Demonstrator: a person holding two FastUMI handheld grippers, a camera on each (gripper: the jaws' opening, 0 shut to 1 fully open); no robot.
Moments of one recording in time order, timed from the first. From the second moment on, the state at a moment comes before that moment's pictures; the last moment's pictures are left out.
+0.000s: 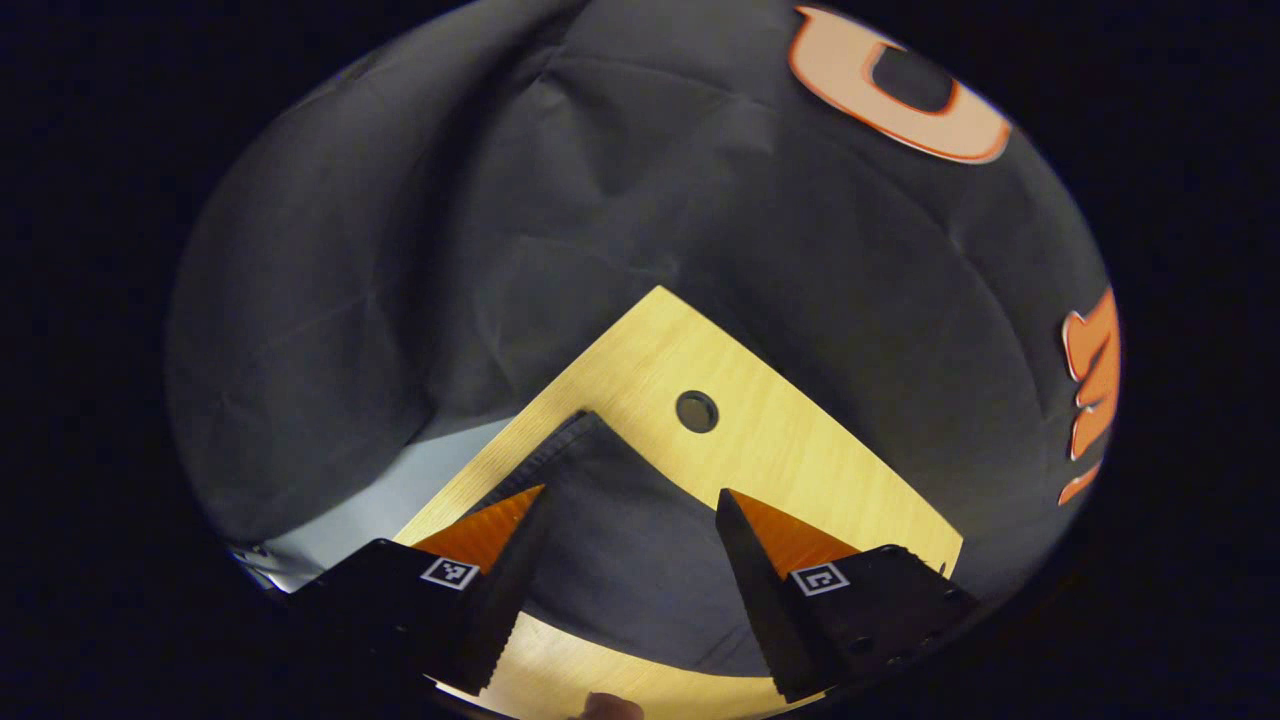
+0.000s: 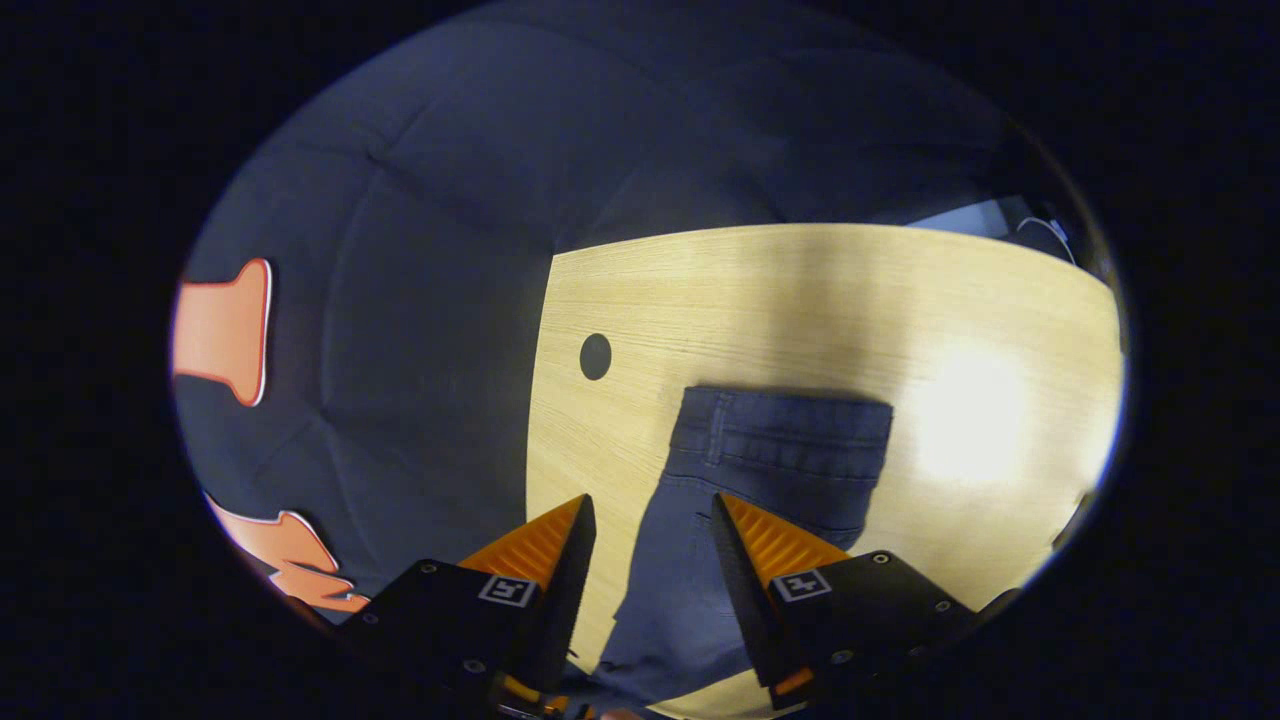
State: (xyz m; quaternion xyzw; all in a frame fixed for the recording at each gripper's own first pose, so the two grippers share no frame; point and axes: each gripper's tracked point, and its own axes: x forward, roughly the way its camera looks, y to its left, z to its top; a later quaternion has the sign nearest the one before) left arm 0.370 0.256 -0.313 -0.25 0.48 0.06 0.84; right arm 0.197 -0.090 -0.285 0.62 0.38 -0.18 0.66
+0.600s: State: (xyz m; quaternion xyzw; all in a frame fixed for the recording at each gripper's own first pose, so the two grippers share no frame) left arm 0.352 0.225 -0.169 -0.11 0.25 0.01 0.96; right arm 0.134 -0.081 -0.329 0.52 0.44 -0.17 0.71
